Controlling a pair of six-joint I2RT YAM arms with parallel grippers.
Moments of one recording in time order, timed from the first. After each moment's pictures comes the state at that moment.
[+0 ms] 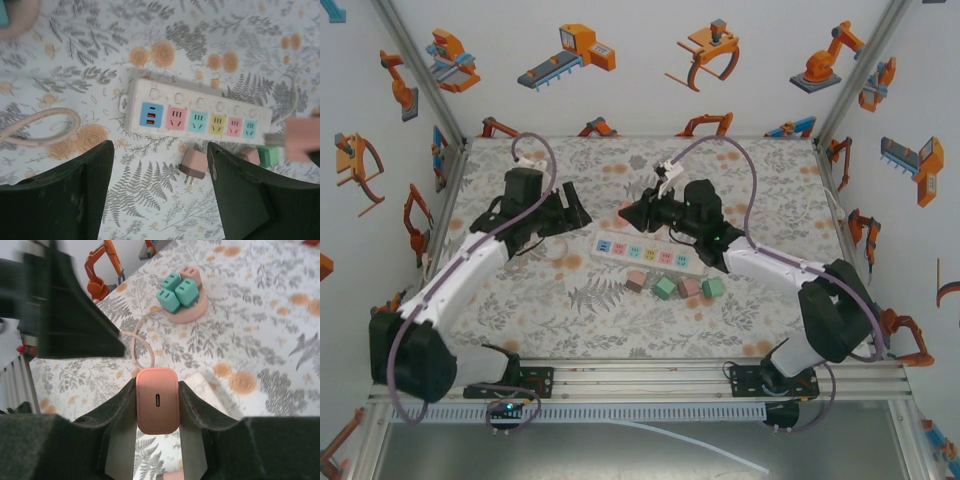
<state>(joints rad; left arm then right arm) -0.39 1.23 1.02 -0.42 0.10 -0.44 0.67 1.52 0.92 0.47 -0.35 0.36</state>
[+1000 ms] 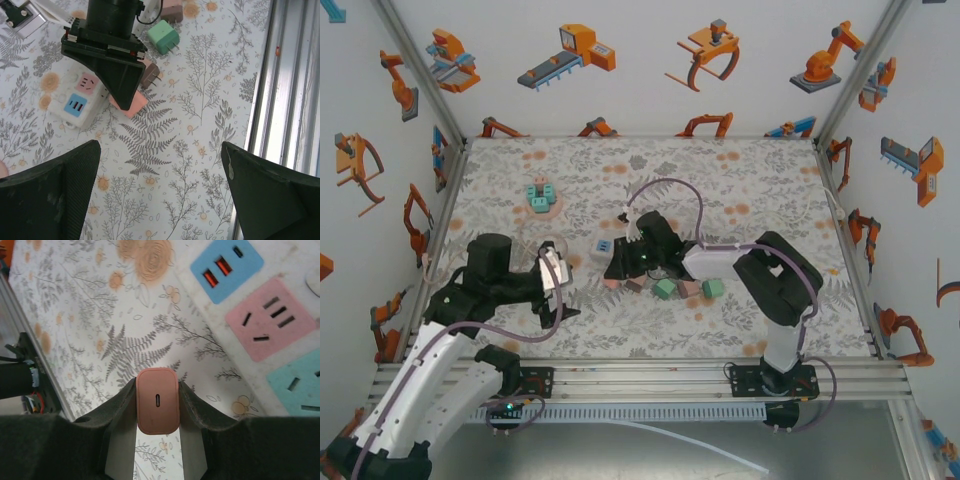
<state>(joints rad) -0.42 0.68 0.73 -0.75 0.72 0.73 0.81 1.87 0.96 0.26 -0.43 0.52</state>
